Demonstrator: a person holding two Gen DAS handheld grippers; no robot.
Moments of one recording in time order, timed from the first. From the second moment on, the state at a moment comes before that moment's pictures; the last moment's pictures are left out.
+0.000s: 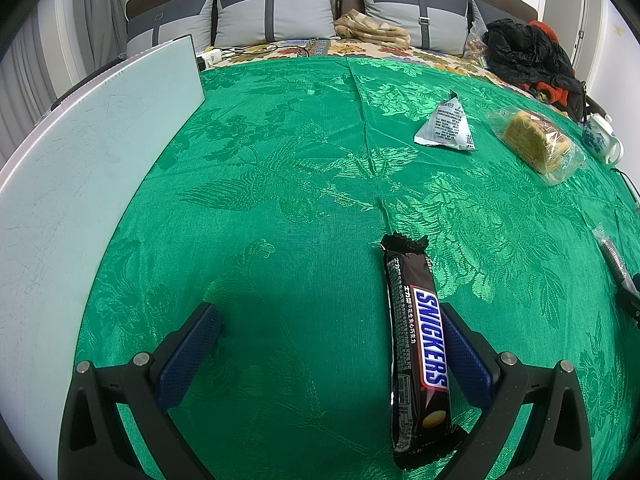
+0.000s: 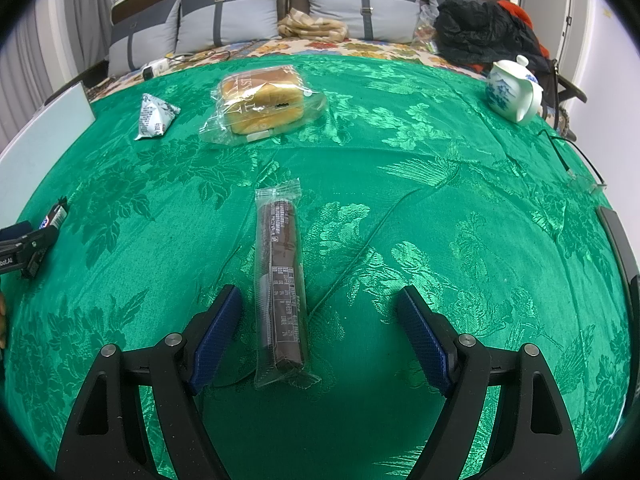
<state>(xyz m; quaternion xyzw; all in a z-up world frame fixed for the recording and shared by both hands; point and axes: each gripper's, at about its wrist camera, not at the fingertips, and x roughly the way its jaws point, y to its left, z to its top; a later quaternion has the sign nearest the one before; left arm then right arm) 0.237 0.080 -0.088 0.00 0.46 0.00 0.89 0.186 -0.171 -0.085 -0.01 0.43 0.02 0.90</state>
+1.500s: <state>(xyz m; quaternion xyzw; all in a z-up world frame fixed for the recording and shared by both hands) 0.133 0.167 0.071 -0.12 0.40 -0.08 0.90 0.187 -0.102 0.031 0.18 0.47 0.19 0.84</state>
